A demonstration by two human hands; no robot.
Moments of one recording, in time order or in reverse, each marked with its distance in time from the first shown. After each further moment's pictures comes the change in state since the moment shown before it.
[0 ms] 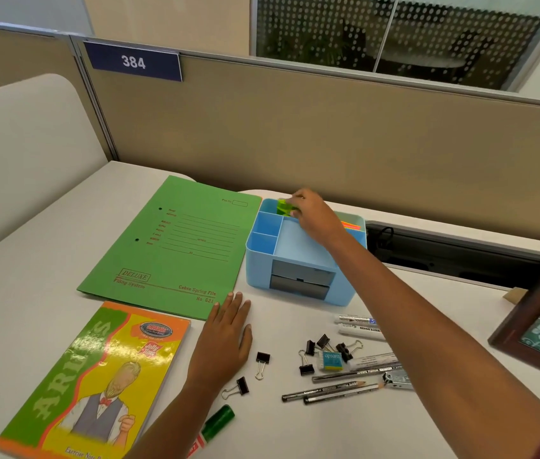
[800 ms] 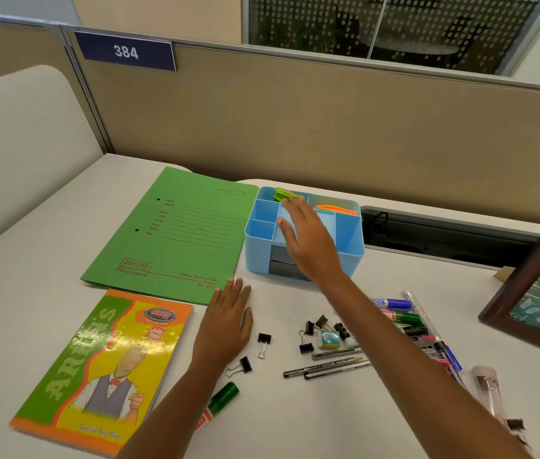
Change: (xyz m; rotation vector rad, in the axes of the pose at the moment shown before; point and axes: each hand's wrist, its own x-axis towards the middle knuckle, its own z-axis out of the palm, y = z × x) left_hand 0.002 0.002 -0.006 0.012 -0.039 0.006; right_hand -0.082 -0.033 0.025 0.211 0.324 -0.037
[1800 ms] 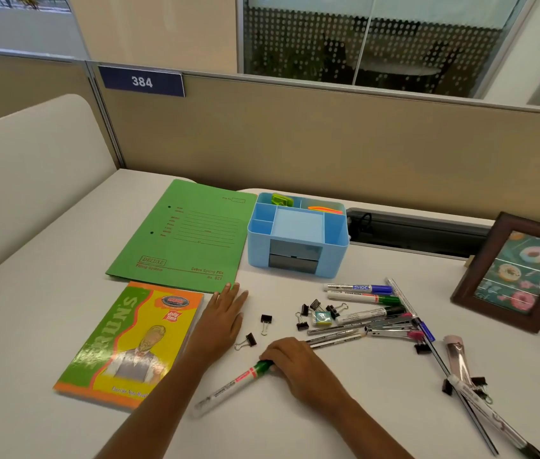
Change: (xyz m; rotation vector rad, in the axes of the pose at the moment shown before) left_hand -0.035 -0.018 -0.020 0.065 -0.070 0.128; right_hand -0.202 -0.010 0.023 -0.090 -0.253 -0.387
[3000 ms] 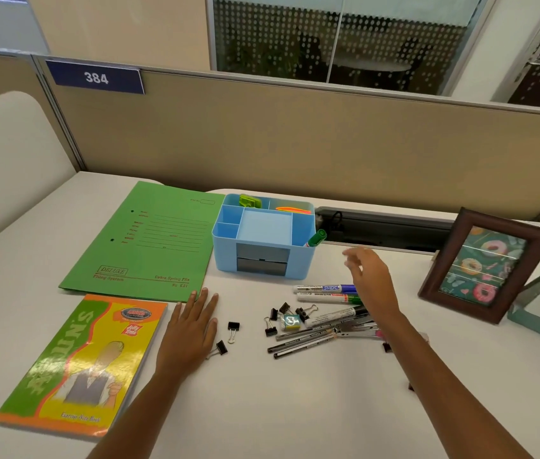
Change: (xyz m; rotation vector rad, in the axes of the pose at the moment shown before) left_hand 0.005 0.006 0.020 -0.028 0.007 -0.105; right_hand 0.020 0.128 -0.129 0.072 0.361 0.771
